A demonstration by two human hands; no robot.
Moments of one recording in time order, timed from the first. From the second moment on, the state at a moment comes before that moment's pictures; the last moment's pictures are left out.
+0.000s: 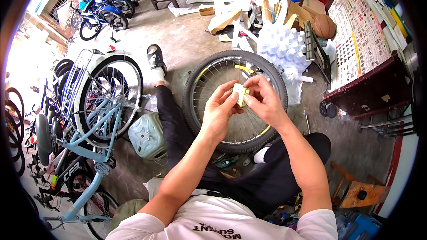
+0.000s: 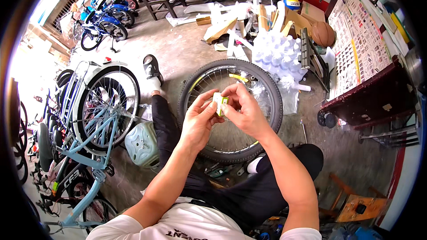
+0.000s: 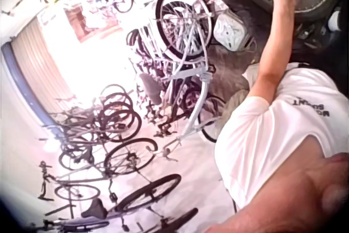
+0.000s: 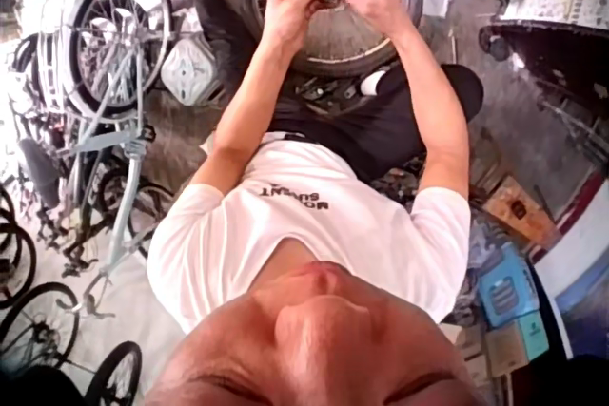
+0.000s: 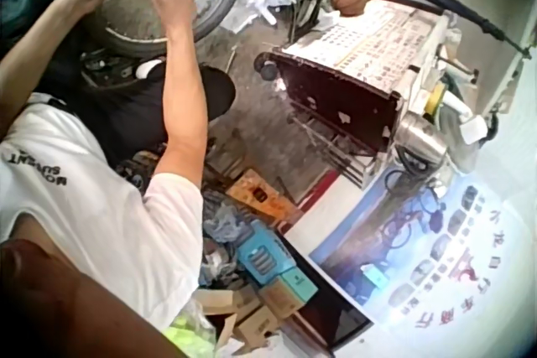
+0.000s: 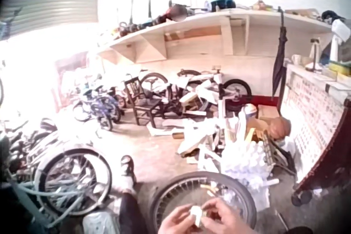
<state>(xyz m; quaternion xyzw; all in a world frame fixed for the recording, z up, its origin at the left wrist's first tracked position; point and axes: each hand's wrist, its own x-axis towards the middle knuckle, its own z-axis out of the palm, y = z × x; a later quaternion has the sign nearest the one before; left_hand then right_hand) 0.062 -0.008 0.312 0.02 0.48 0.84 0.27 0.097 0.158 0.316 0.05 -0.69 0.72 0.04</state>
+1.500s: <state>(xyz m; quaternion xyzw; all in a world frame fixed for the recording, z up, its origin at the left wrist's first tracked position) 0.053 -0.021 0.290 0.07 0.63 0.73 0.25 0.099 0.173 0.311 -0.08 -0.71 0.69 -0.12</state>
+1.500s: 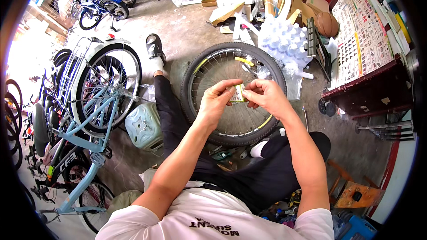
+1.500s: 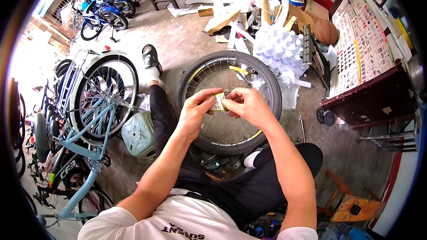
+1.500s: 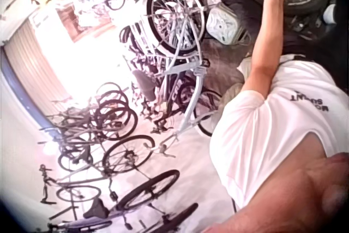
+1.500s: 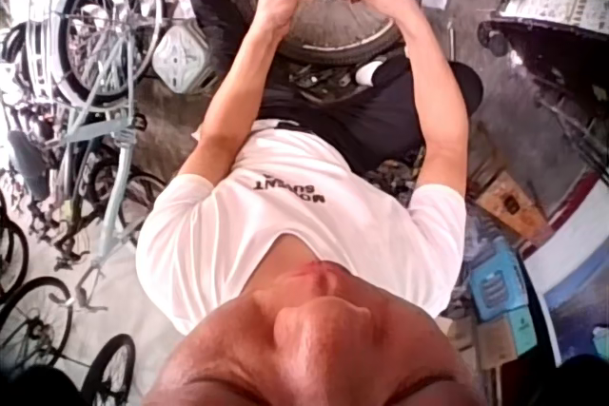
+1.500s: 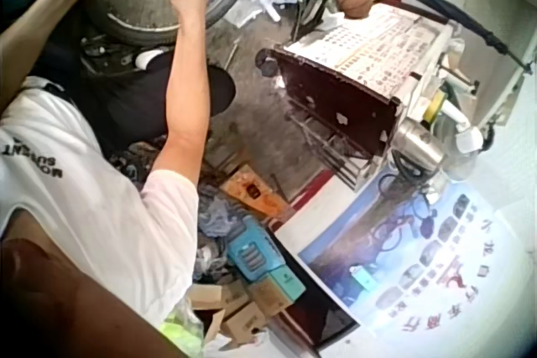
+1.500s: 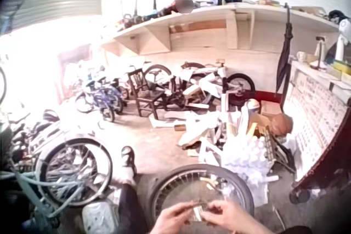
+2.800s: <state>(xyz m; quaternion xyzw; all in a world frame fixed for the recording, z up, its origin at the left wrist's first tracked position) 0.065 -0.027 0.281 0.06 0.63 0.72 0.28 0.098 0.180 0.306 -0.05 -0.71 0.68 -0.17</state>
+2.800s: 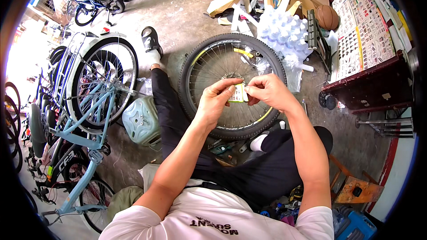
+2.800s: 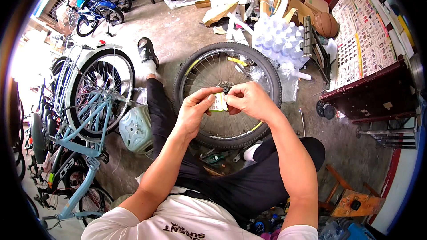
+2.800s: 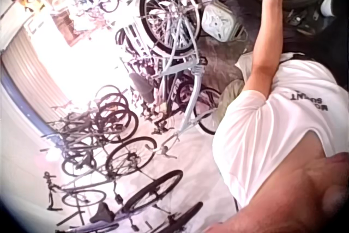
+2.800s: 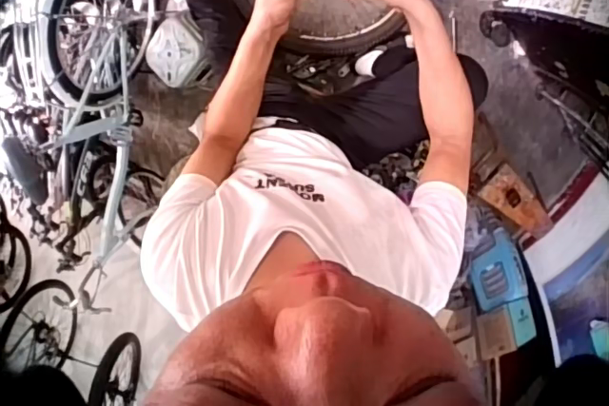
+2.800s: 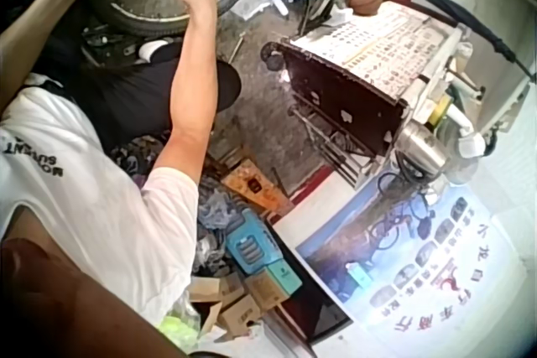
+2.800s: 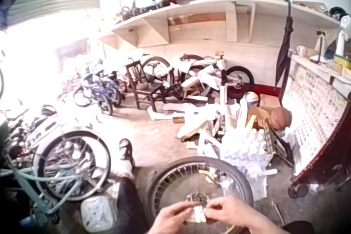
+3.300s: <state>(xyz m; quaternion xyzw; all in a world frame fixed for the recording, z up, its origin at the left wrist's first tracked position) 0.064 -0.030 0.278 0.04 0.57 0.77 0.27 0.095 0.170 0.313 -0.08 -0.64 0.75 -0.17</state>
